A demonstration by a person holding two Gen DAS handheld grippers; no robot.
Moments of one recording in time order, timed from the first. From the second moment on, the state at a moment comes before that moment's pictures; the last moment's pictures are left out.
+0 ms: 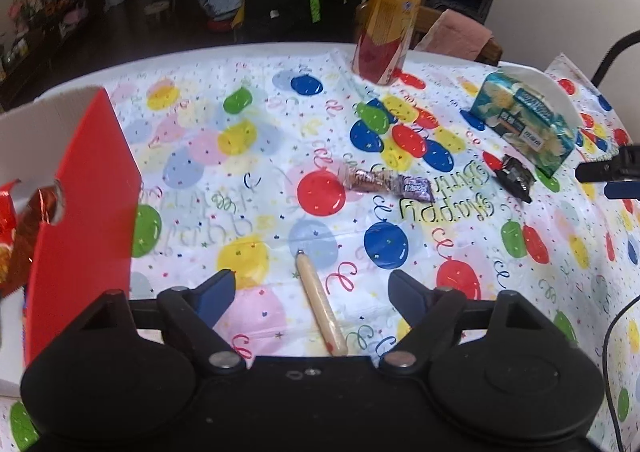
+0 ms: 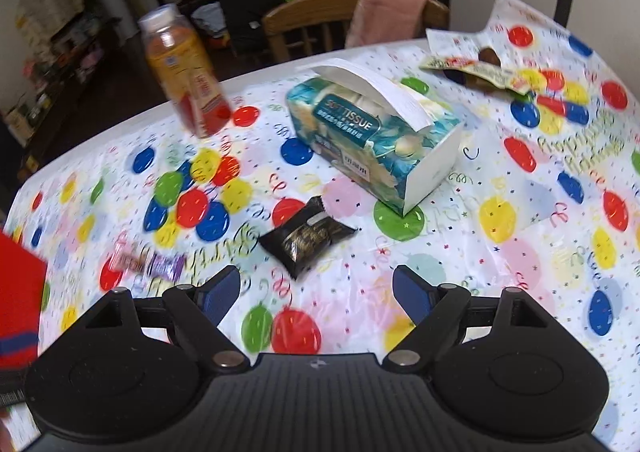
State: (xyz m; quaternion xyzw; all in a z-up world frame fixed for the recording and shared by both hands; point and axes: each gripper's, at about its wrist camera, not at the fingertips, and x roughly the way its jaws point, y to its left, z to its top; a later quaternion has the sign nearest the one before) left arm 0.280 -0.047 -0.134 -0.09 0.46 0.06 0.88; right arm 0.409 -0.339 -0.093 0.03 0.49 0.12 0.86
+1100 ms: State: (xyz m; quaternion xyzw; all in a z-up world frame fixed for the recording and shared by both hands) left arm 0.304 -0.065 -0.171 -0.08 0.50 0.07 0.86; right arm 0.489 -0.304 -0.162 0.11 0.56 0.02 0.82
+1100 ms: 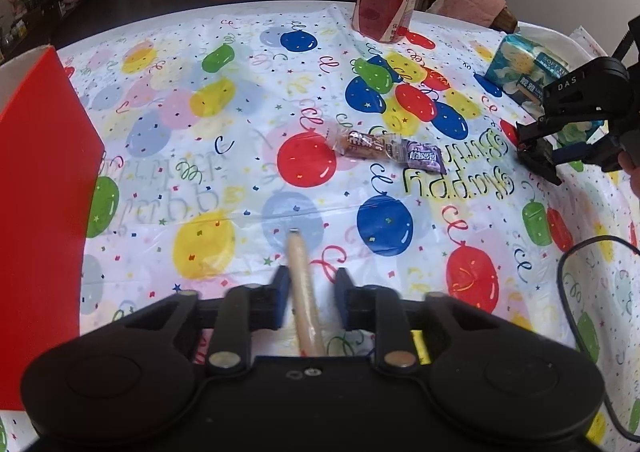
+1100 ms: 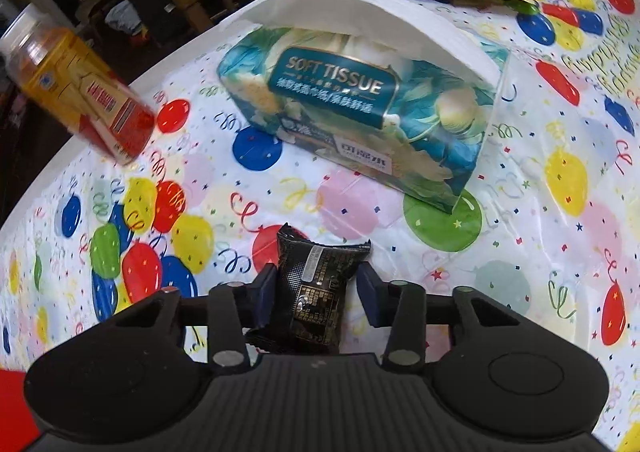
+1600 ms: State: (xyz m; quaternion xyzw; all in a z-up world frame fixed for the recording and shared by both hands) left arm 0.290 -0.059 -0.169 -0.09 0.50 0.05 0.86; right arm 0.437 -0.302 -0.144 0.05 0.55 0.10 0.83
